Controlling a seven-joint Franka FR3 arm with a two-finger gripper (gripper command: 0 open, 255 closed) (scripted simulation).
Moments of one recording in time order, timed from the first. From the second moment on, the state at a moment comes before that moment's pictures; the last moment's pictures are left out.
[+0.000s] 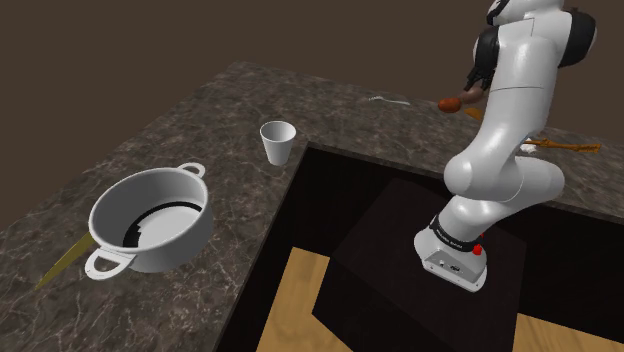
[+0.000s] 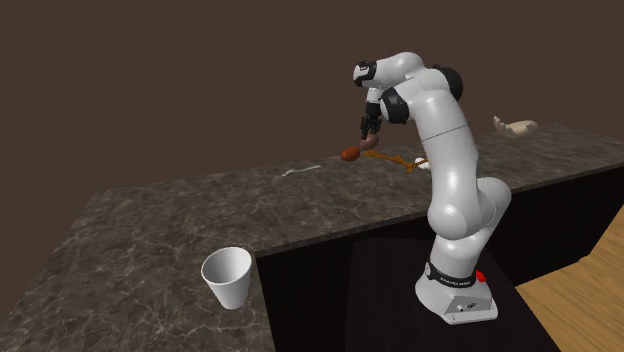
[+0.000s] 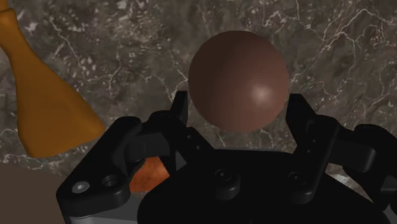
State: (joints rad) arm -0.91 0.62 -0.69 -1.28 0.53 1.52 -0.91
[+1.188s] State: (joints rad) arm -0.99 0.78 -0.65 -1.22 0.59 1.60 -0.97
